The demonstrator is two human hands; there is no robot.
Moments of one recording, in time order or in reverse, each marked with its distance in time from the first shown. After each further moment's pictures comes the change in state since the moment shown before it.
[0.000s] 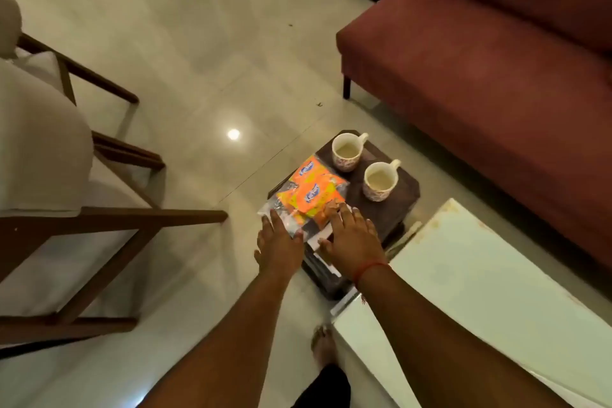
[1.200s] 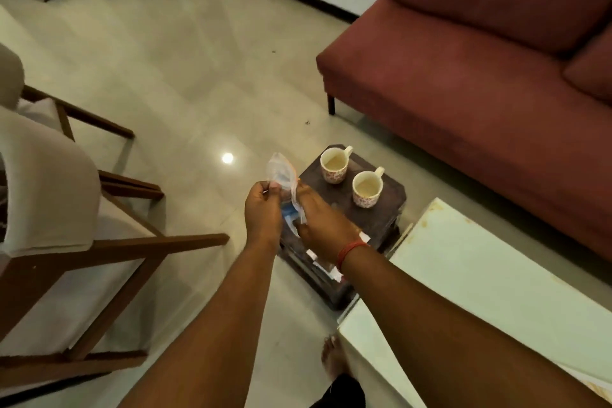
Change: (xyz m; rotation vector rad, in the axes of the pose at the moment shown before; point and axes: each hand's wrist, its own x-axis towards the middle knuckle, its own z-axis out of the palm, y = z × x) left_hand -0.004 0.086 -0.083 -0.740 0.202 0.113; right_hand -0.012 -0.057 -0.087 0.528 0.219 -0.291
